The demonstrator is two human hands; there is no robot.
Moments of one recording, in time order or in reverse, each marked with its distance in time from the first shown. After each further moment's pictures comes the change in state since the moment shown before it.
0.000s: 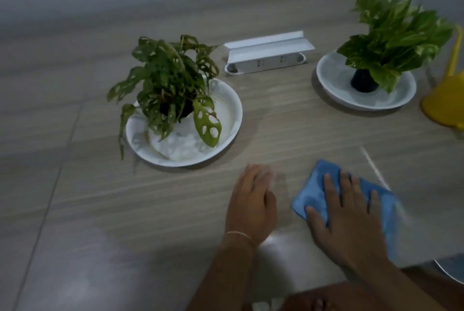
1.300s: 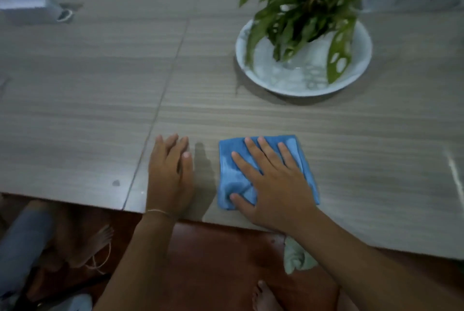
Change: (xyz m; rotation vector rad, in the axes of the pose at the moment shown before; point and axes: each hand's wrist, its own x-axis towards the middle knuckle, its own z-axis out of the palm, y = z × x) left_hand -0.162 -0.168 -0.219 0.248 0.315 -0.453; right_hand -0.080 -0.254 0.026 0.219 -0.116 -0.879
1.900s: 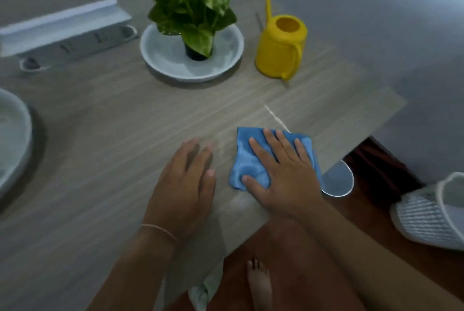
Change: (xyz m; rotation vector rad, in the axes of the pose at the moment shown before) left_hand -0.056 0.409 0.268 -0.149 -0.600 0.802; right_hand -0.290 0.341 -0.111 -0.106 0.253 0.893
